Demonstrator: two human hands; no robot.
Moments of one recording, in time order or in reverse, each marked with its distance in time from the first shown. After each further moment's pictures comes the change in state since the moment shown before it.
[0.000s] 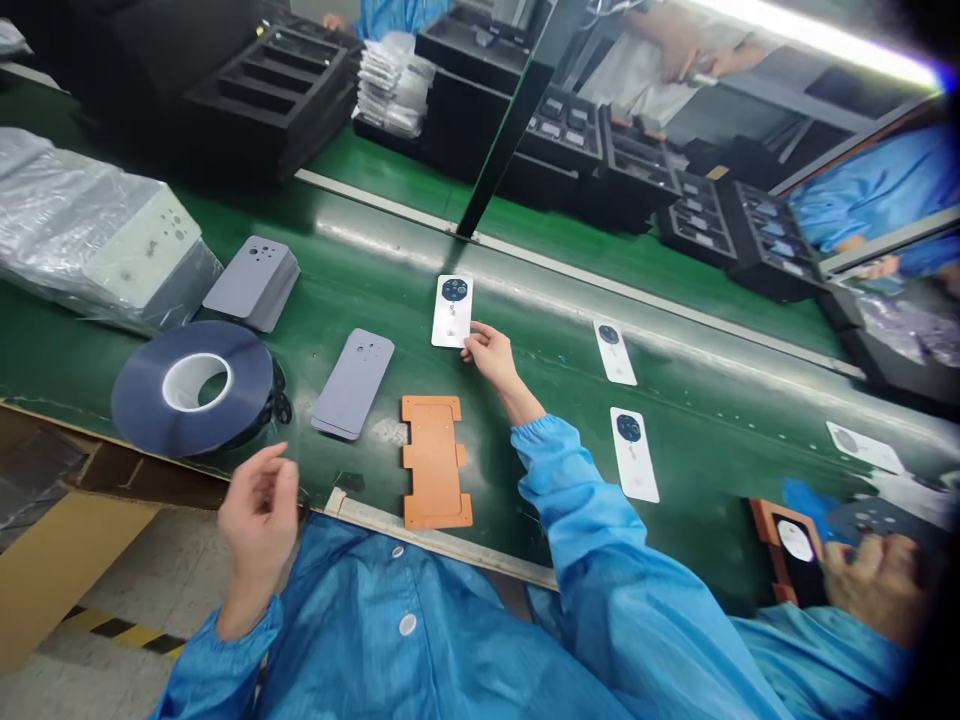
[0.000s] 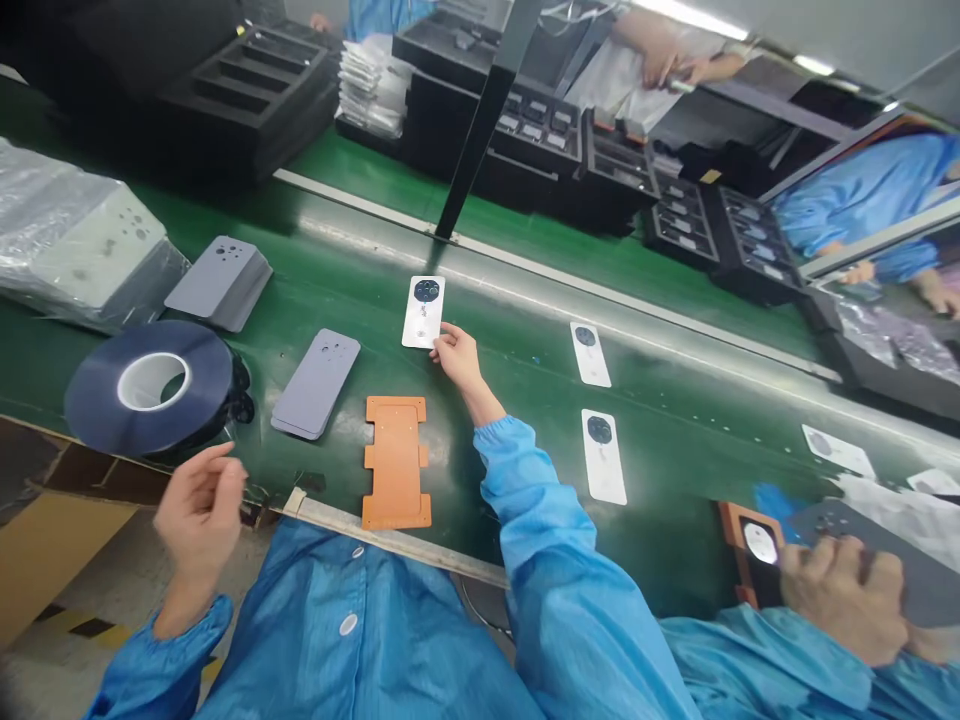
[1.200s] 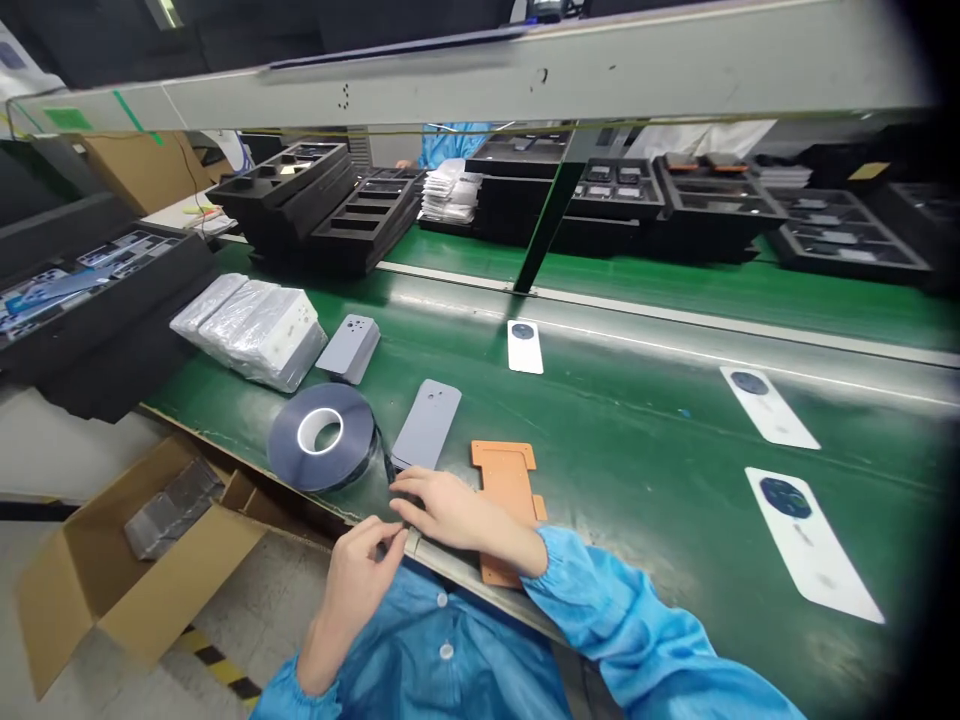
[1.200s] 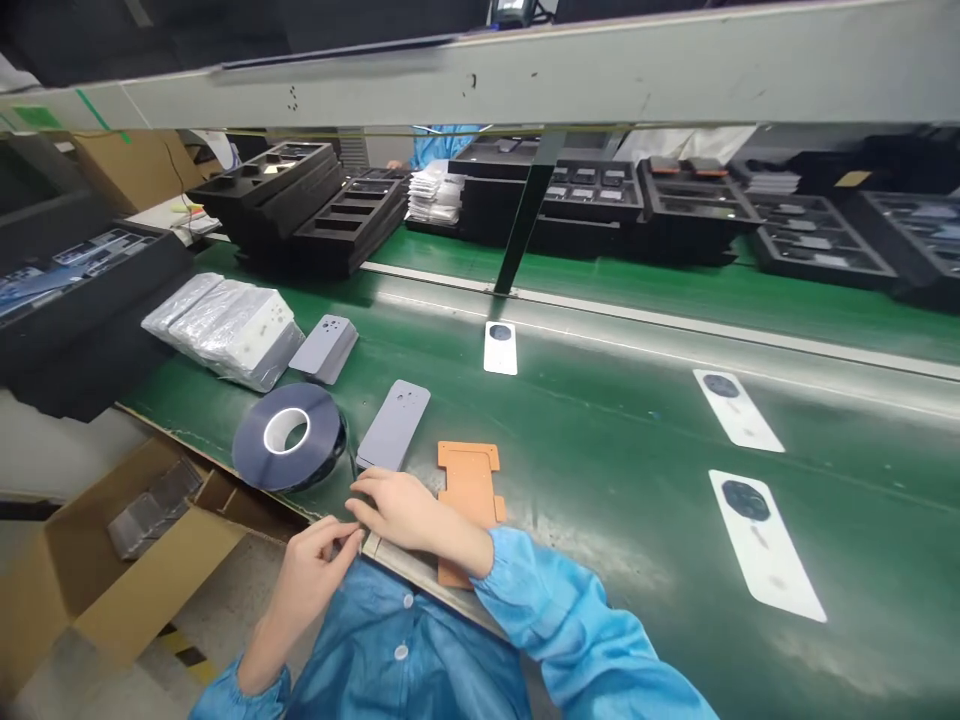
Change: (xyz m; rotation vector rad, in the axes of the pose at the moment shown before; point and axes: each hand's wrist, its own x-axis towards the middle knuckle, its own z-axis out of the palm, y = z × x) left_hand -0.013 0.003 -0.021 0.314 -0.441 0.243; right_hand -0.197 -0.063 0.119 -0.542 -0.871 -0.694
